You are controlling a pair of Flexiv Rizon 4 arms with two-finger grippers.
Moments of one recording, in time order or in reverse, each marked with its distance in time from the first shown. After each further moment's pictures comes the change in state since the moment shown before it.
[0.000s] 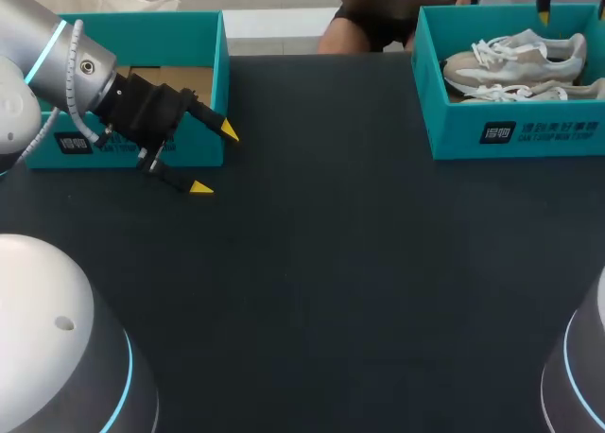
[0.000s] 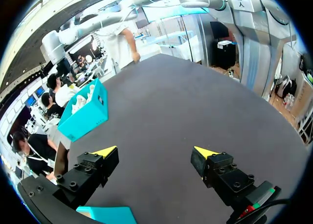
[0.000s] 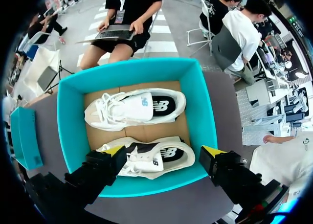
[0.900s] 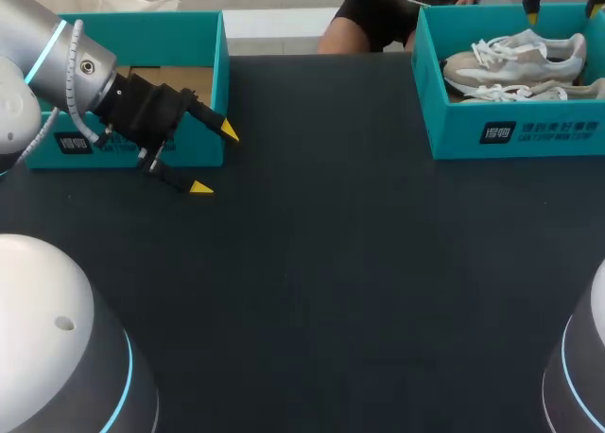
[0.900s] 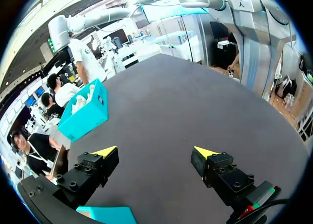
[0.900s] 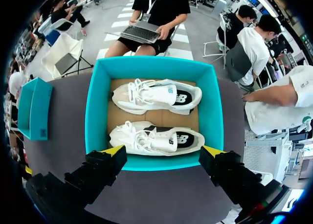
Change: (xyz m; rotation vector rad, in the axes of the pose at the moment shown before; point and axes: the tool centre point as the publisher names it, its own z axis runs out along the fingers) left arm 0.000 0.000 0.000 0.000 0.000 0.000; right arm 0.029 -0.050 -0.050 -0.075 0.071 -0.149
